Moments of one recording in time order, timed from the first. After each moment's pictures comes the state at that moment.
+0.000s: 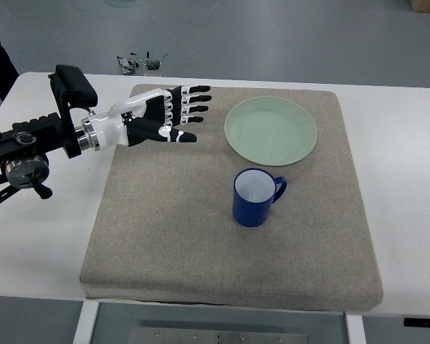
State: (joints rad) left arm -0.88 0.64 -0.32 -1.19 0.41 -0.44 -0.31; right arm 0.04 0.00 0.03 0.18 0.01 -0.09 0.01
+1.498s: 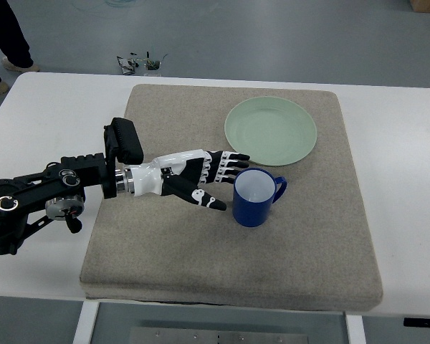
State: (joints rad) left arm -0.79 0.45 -0.33 -1.12 0.61 -0.49 -0.31; right arm 0.04 0.00 0.03 0.18 0.01 -0.09 0.01
